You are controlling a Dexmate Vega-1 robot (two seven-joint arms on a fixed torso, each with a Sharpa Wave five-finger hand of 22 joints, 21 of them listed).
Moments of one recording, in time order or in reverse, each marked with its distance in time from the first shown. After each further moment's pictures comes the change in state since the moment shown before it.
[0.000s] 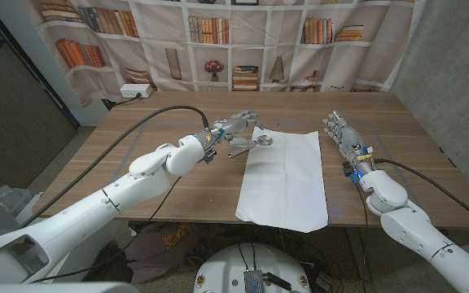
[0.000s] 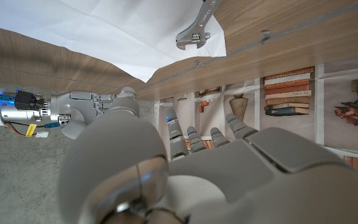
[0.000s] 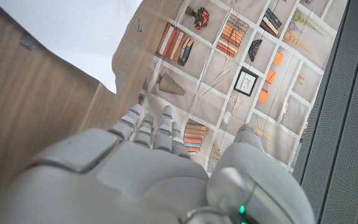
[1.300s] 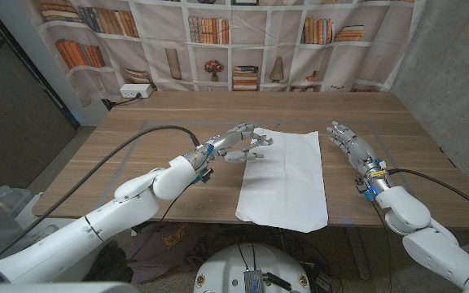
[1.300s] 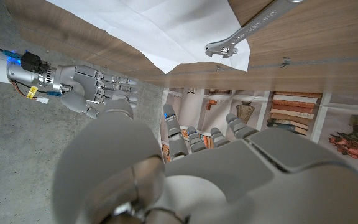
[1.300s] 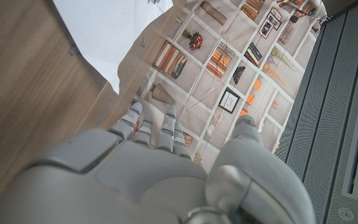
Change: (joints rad) left arm 0.201 0.047 -0.093 -0.073 -0.150 -0.087 0.099; left_hand -0.056 -0.036 -0.040 0.015 0.005 0.070 0.015 0.005 -0.023 0.000 -0.007 0.007 0.000 0.000 0.000 0.000 0.000 -0.003 -0.004 0.000 0.000; right arm -0.166 -0.081 0.074 -0.044 -0.086 0.133 0.036; right_hand 0.081 0.008 0.035 -0.035 0.015 -0.006 -0.031 0.007 0.000 0.018 -0.050 0.009 0.005 -0.002 -0.033 0.000 0.000 0.007 -0.007 0.000 0.000
